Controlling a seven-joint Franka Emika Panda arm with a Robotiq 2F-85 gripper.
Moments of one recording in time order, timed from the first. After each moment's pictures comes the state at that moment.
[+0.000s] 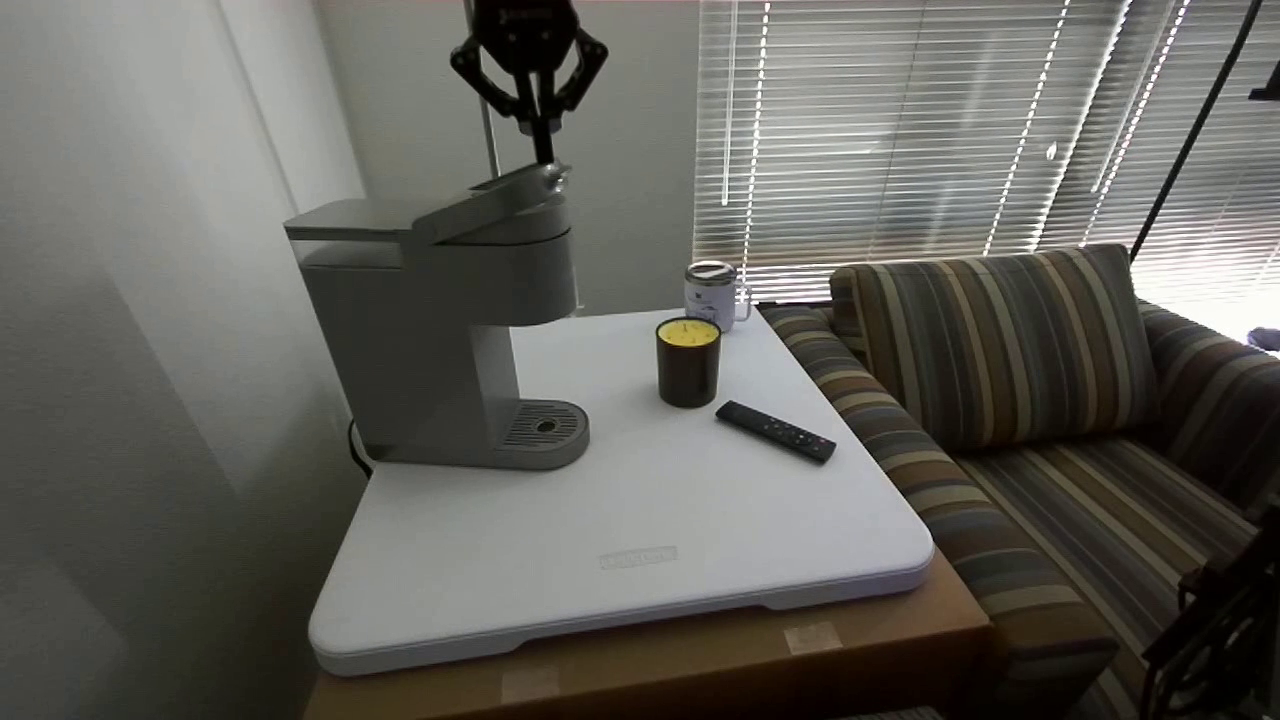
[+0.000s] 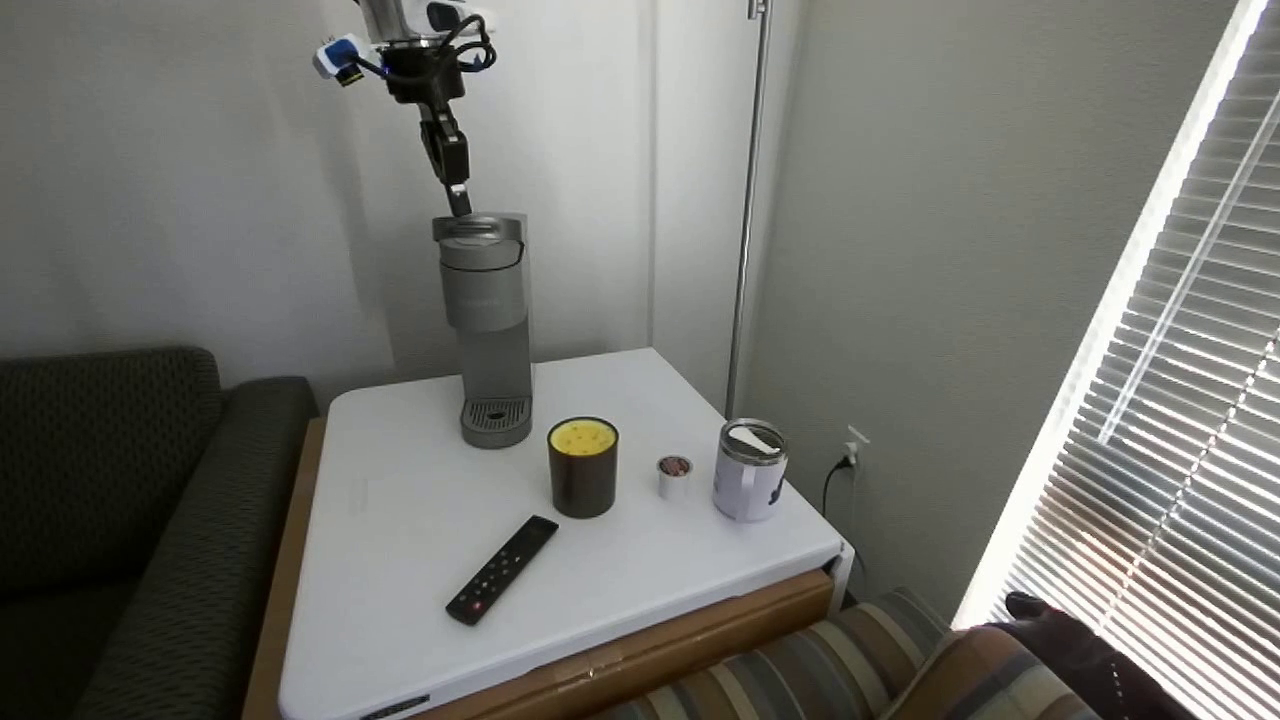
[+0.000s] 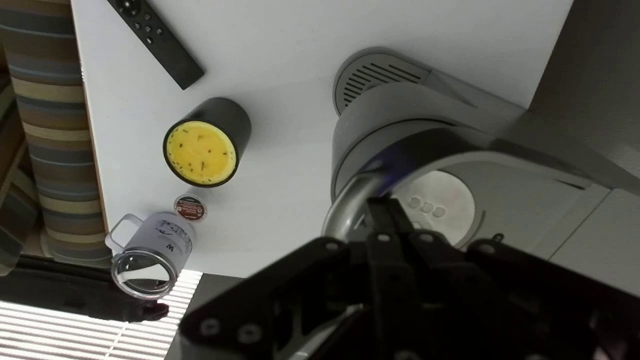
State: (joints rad) arm 0.29 0.80 0.01 -0.93 -0.14 1.83 0.77
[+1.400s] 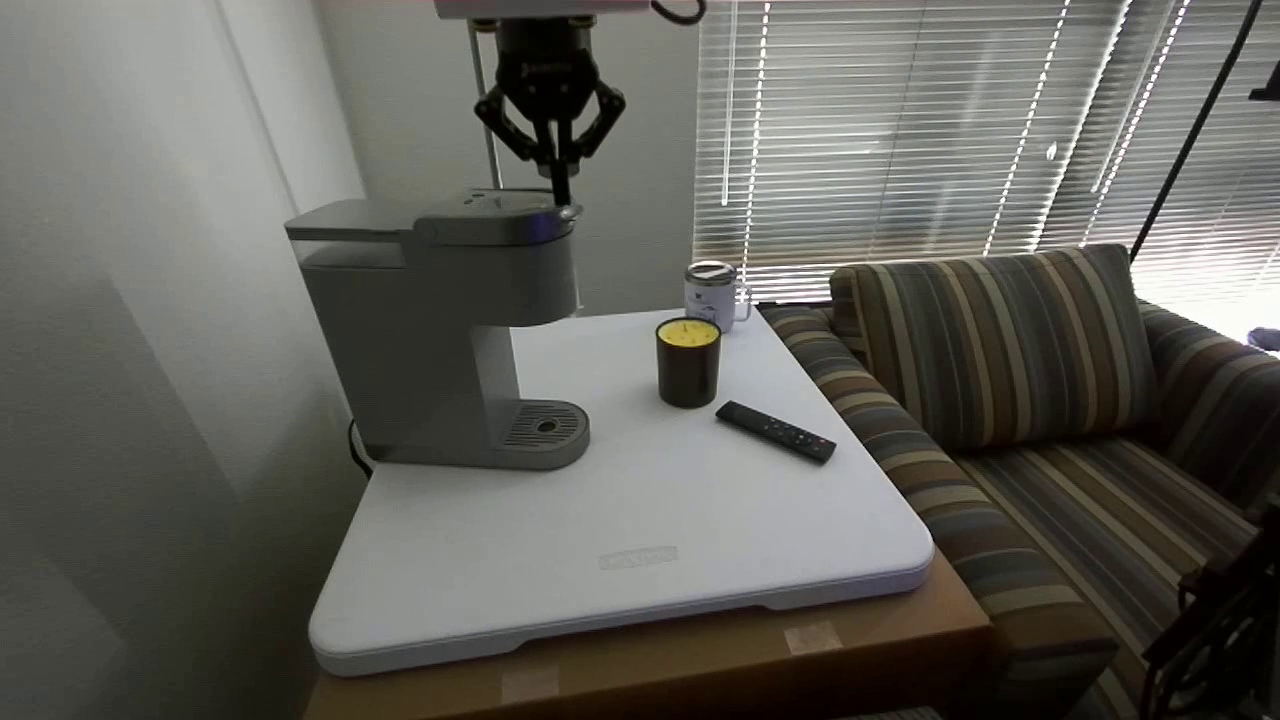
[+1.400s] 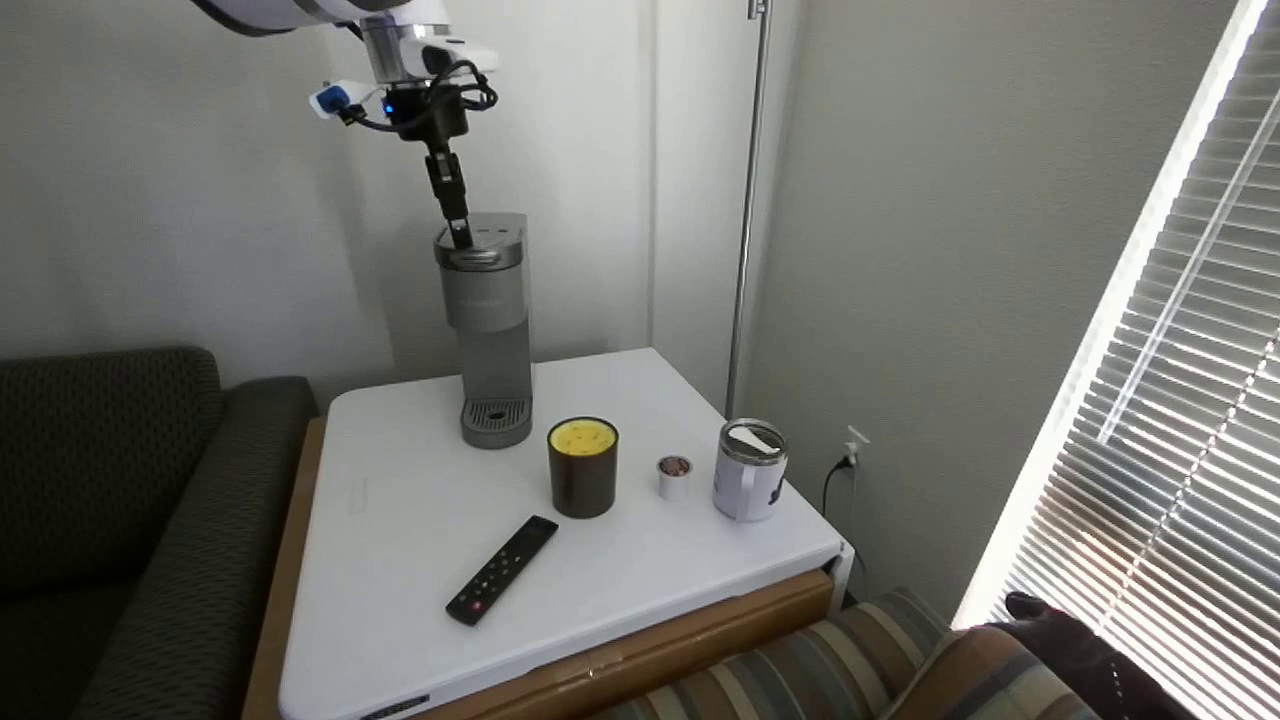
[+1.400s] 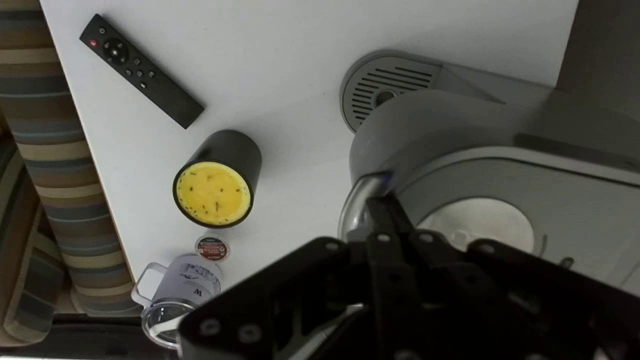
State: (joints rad) arm 0.28 0.75 0.01 -1.13 -0.14 1.96 0.94
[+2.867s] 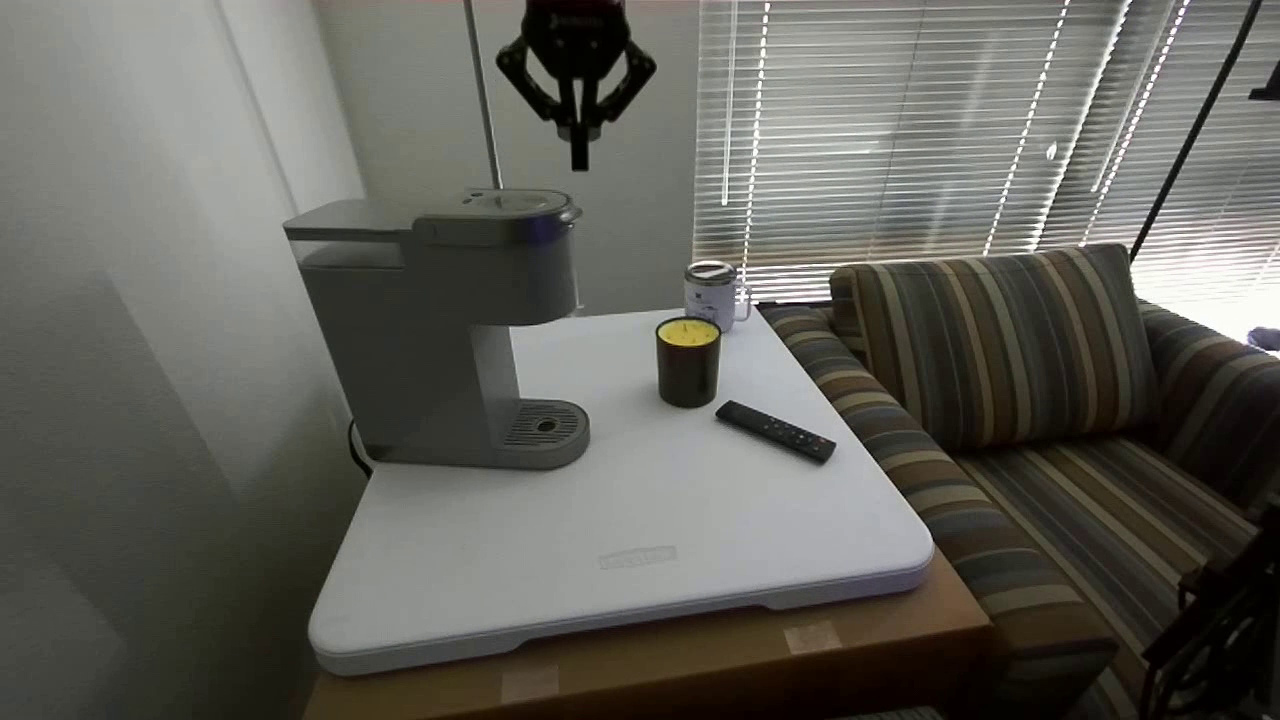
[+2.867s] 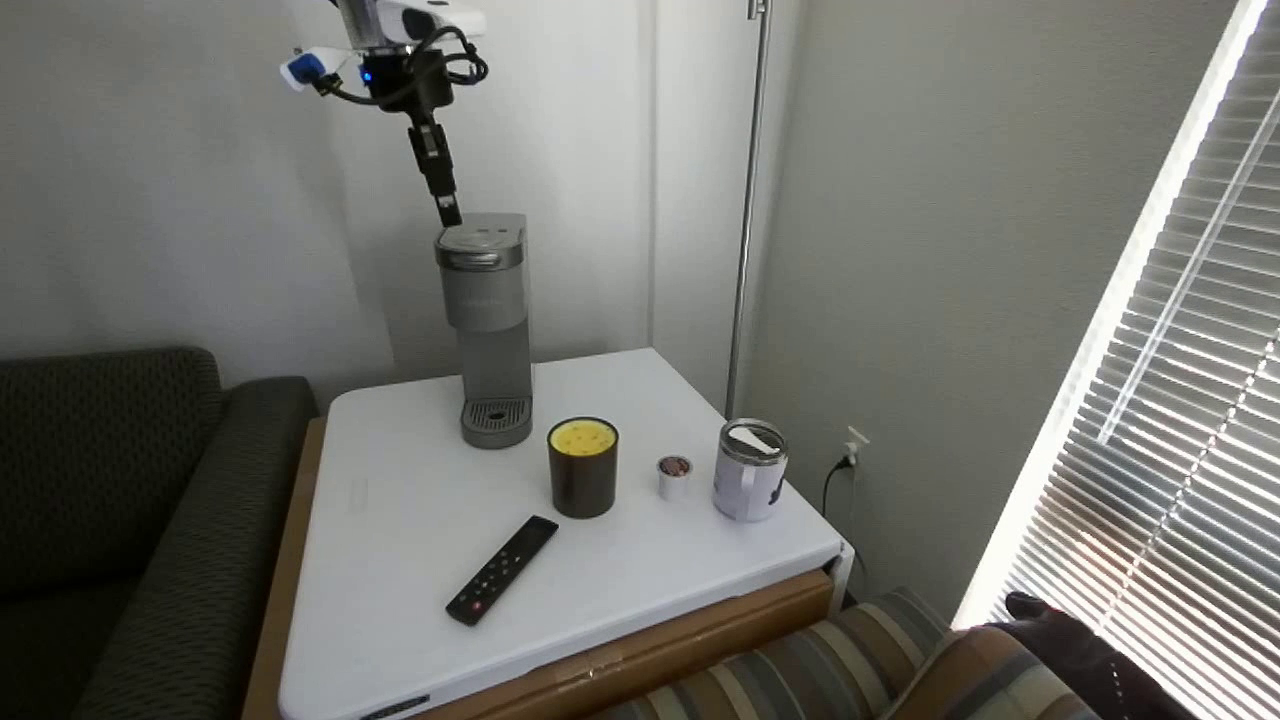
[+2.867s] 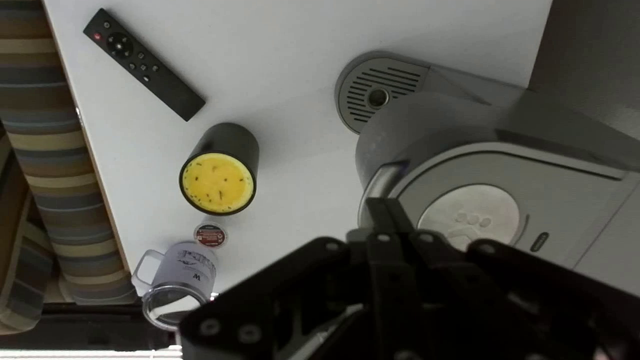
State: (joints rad) arm 0.26 0.56 0.01 -1.37 -0.11 2.09 0.89
